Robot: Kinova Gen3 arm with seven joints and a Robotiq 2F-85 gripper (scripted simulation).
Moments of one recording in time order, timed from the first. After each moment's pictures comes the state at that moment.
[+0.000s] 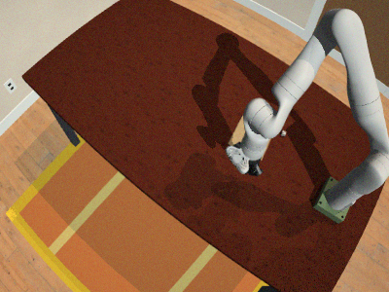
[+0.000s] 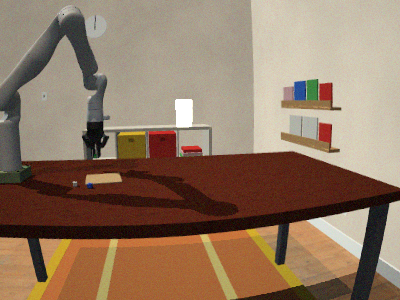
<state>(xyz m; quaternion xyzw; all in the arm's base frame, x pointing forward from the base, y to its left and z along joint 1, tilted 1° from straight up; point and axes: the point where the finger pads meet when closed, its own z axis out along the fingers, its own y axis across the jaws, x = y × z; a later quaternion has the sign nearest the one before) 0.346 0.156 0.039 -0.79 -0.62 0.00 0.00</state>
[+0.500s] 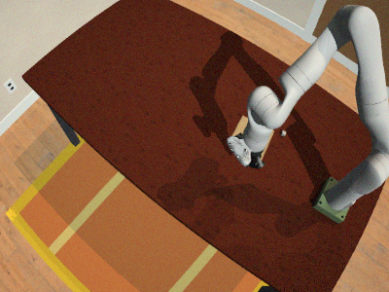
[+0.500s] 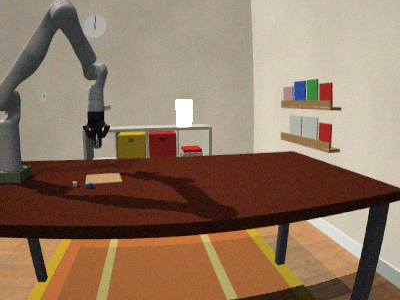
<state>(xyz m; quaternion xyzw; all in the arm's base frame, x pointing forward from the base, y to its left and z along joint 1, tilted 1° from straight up) 0.354 0.153 0.083 -0.79 -0.61 -0.01 0.00</state>
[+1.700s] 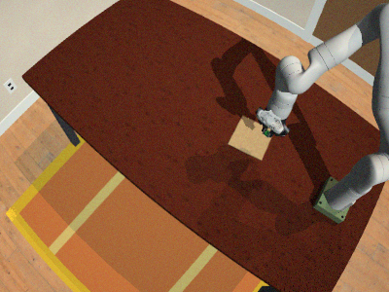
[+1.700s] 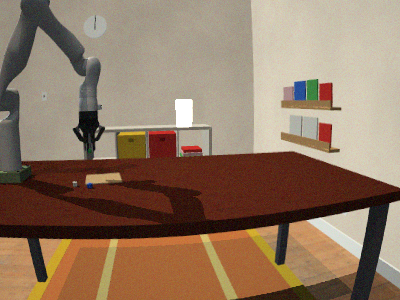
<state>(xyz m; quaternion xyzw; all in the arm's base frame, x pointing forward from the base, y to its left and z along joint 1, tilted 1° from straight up) 0.360 0.017 0.087 -0.69 -0.72 -0.01 0.00</state>
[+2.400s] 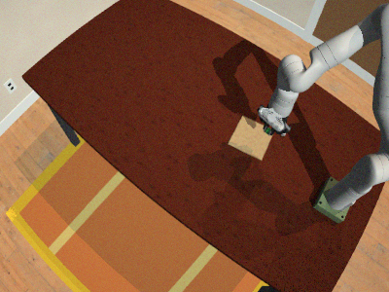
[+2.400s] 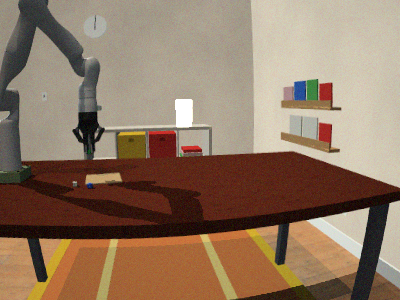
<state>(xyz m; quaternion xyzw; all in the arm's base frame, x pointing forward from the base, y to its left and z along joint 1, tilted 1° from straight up) 0.362 0.005 0.084 -0.70 -0.71 -0.01 -0.01</state>
